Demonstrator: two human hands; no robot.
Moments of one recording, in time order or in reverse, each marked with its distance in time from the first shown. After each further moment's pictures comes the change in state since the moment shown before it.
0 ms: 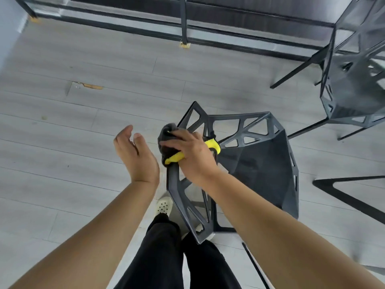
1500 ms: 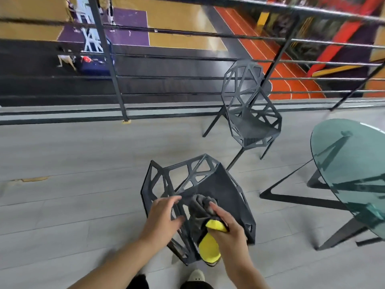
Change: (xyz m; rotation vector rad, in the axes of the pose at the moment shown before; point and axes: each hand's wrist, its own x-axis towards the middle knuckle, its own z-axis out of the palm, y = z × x) left_hand -0.077 0.073 -0.055 0.414 -1.111 0.527; right_hand -0.205 -0.081 -0.050 0.837 0.791 0.588
